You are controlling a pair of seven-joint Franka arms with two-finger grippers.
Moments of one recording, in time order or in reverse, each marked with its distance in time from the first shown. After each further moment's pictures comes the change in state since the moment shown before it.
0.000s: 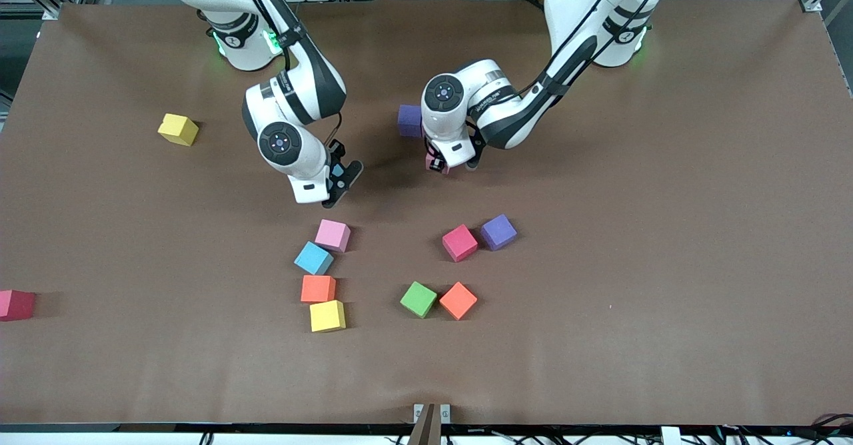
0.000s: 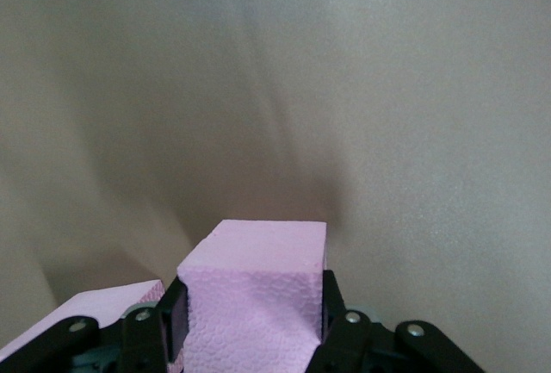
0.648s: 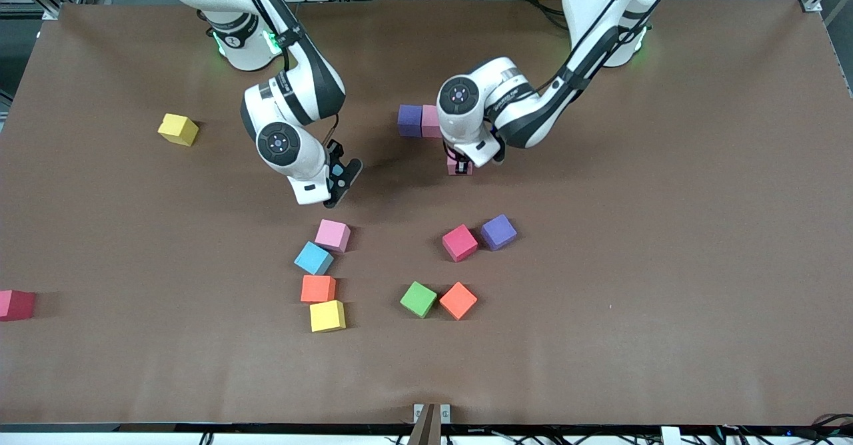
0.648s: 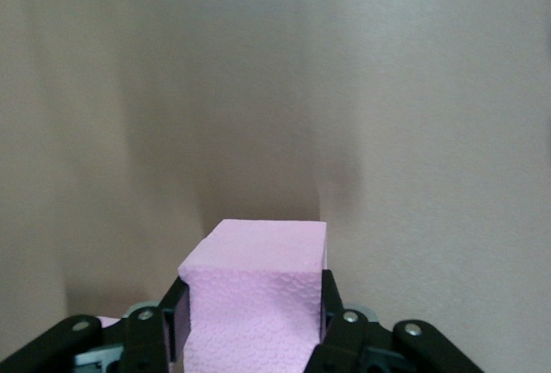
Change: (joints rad) left arm 0.055 -0.108 -0.018 -0.099 0.005 -0.066 -0.236; right arm -0.001 0.000 -0.001 0.001 -0.007 0.001 -0.019
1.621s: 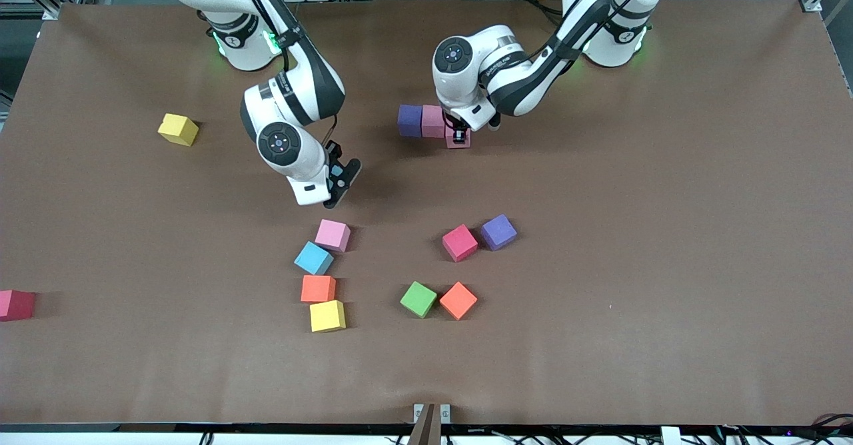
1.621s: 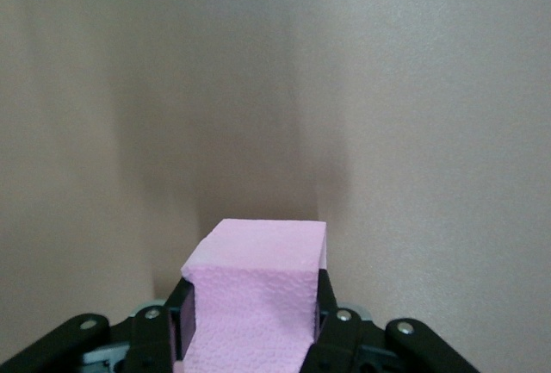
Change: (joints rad) left arm -0.002 -0.069 -0.077 -0.152 0.000 0.077 -0.083; right arm -0.001 0.001 -0.001 0.001 -0.015 0.002 -0.009
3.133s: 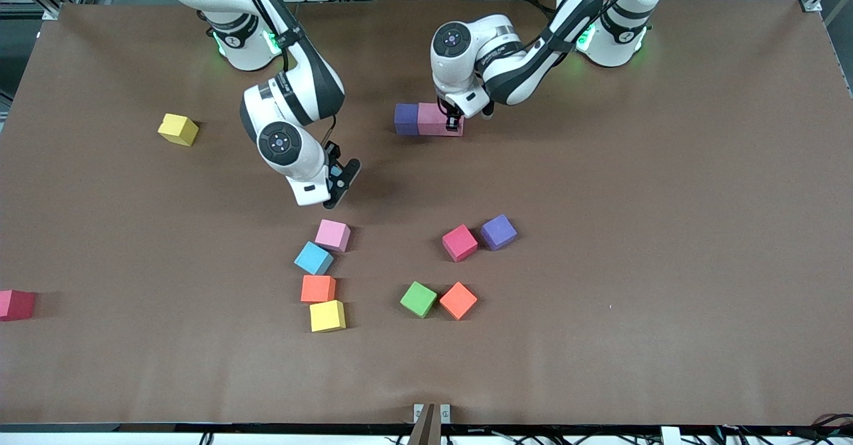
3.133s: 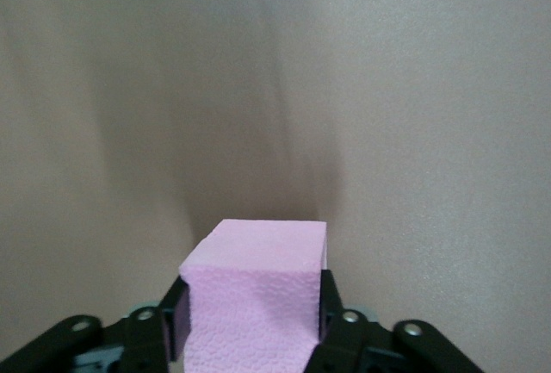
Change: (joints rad) left arm 0.010 -0.011 -0.060 -0.059 0.000 0.072 0.010; right arm -0.001 0.000 0.000 0.002 -0.018 0.001 -0.001
